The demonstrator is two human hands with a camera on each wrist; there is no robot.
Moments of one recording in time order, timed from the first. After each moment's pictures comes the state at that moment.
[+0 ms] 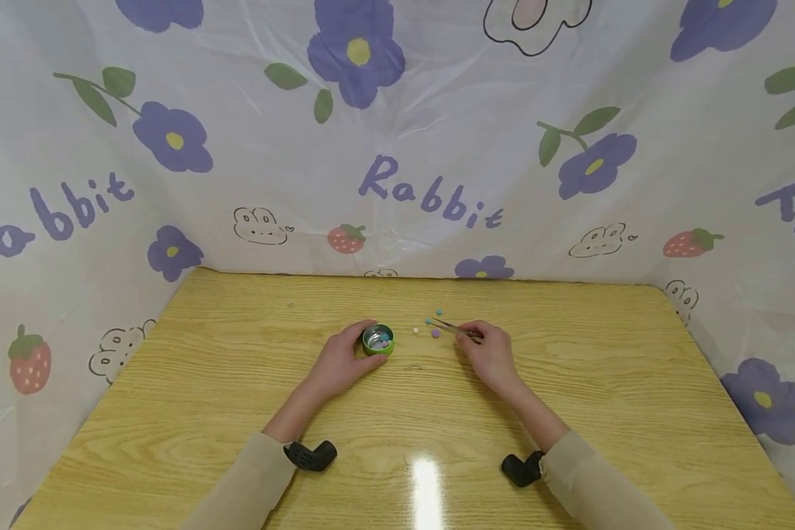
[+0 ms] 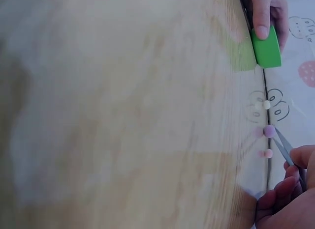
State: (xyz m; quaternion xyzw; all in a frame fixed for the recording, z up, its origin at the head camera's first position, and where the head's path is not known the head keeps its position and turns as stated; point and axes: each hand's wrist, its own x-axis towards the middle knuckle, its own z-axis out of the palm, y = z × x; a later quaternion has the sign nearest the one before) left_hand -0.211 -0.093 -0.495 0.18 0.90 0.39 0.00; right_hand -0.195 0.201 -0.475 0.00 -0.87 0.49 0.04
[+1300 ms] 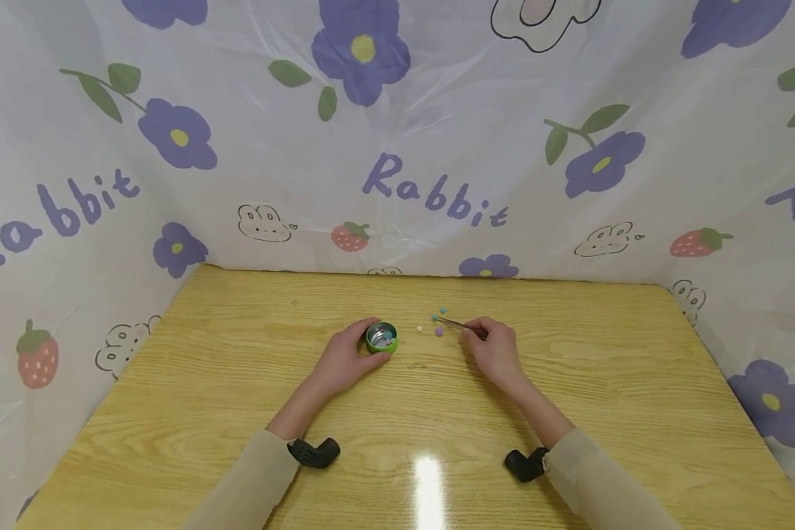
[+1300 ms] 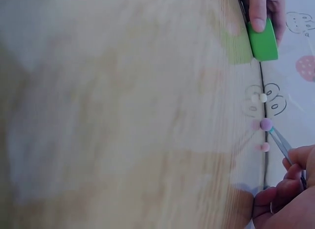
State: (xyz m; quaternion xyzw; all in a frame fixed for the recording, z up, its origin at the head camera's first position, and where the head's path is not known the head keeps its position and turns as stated) left_hand -0.208 -0.094 -0.491 0.19 0.90 0.40 0.00; right_hand -0.197 0.203 -0.473 0.02 -0.89 0.46 0.06
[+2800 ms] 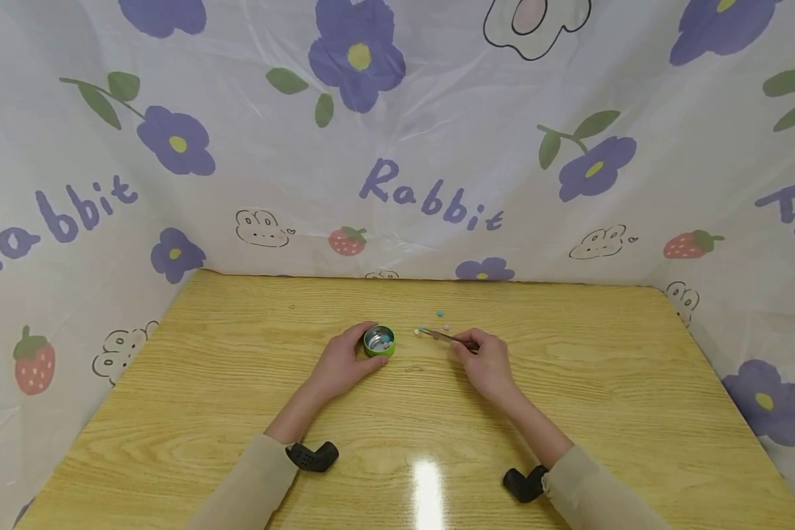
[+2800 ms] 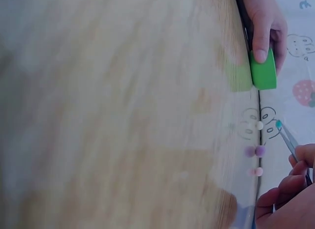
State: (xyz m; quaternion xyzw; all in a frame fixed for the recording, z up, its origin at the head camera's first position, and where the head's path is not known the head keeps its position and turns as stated) left_hand -0.210 -0.095 -0.495 0.18 0.90 0.39 0.01; right_hand -0.177 0.189 -0.468 0.03 -0.87 0.49 0.06
